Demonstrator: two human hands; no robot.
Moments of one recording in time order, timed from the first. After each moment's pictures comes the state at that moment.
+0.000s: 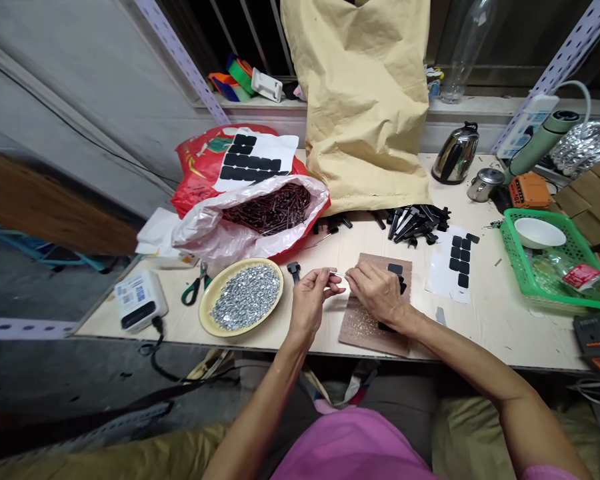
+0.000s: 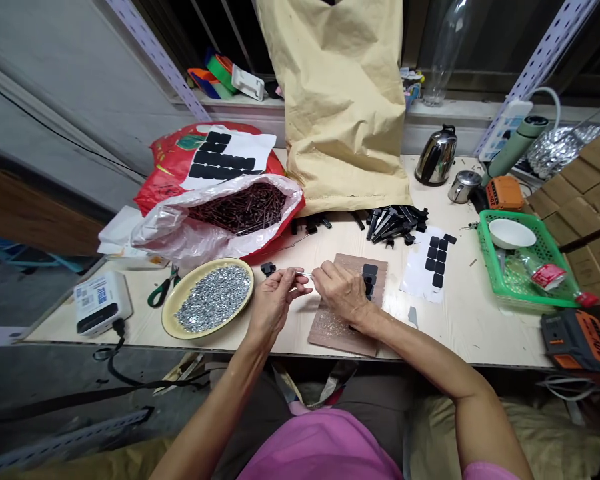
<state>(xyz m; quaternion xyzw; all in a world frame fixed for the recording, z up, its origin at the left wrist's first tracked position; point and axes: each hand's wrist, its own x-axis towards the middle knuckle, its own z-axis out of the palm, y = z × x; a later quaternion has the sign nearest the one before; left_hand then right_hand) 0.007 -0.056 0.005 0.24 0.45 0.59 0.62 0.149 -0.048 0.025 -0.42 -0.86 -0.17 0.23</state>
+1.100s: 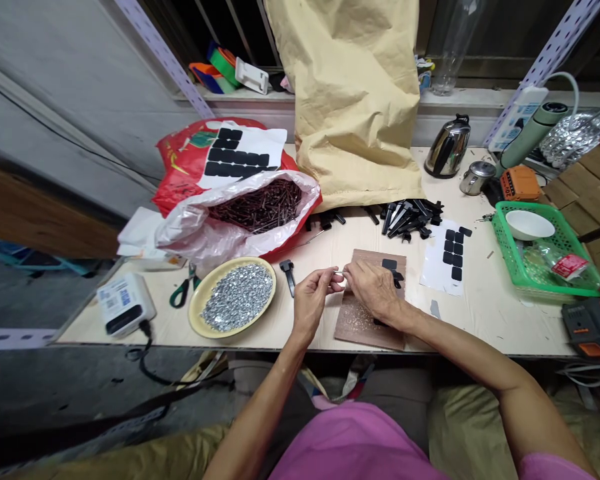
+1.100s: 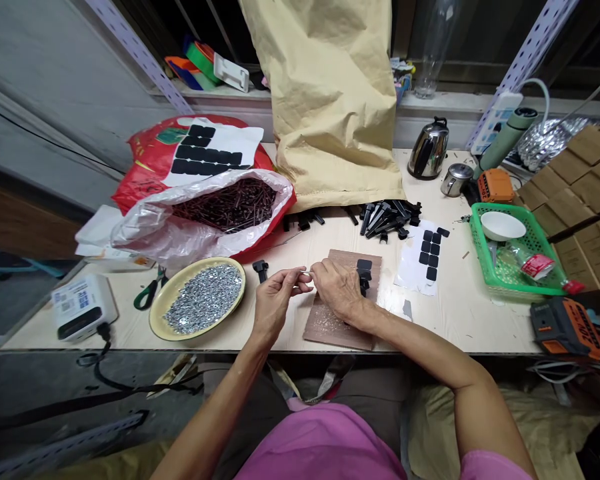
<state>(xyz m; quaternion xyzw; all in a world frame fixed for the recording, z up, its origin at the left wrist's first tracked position) 0.015 -0.063 0.002 0.35 0.50 0.56 0.56 0.152 -0.049 0.015 -0.48 -0.86 -0.08 0.15</state>
